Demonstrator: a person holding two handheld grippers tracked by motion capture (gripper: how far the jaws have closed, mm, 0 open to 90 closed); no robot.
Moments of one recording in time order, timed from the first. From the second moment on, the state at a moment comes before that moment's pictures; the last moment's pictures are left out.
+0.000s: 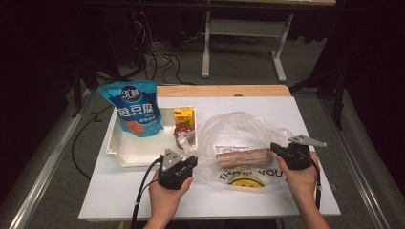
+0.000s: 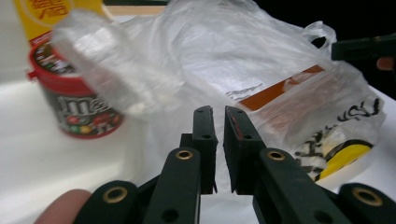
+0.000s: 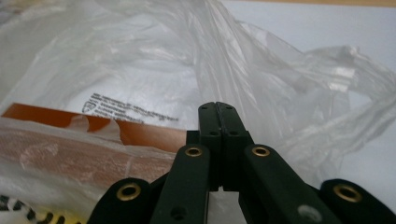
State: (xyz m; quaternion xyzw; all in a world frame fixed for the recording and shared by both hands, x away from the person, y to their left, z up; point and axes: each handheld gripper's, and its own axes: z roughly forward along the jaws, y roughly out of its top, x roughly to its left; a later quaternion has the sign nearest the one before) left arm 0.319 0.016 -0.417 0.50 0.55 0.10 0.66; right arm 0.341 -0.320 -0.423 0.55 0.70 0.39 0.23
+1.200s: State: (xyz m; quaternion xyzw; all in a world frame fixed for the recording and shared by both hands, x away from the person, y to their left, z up) left arm 0.333 -0.041 -0.471 0.57 0.56 0.07 0.59; right arm 0.311 -0.325 -0.462 0.56 0.74 0.35 0.16
